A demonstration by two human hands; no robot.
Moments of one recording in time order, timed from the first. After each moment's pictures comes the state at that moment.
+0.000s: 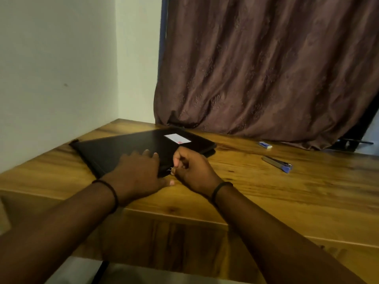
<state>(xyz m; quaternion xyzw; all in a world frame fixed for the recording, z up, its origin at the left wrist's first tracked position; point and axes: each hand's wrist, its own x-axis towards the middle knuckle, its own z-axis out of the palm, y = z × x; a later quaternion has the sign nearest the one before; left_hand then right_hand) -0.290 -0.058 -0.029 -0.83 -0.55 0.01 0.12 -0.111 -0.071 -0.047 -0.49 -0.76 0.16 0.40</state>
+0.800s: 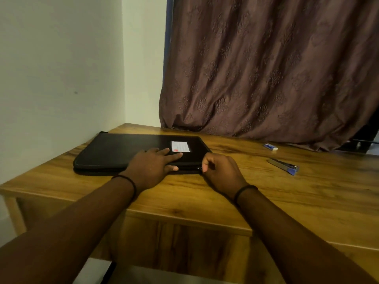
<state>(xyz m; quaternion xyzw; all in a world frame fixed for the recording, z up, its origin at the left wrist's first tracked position) -0.284 -0.016 -0.039 -0.87 -0.48 -0.06 0.11 -0.059 -0.074 -0.048 -0.56 -0.73 0.02 0.38</state>
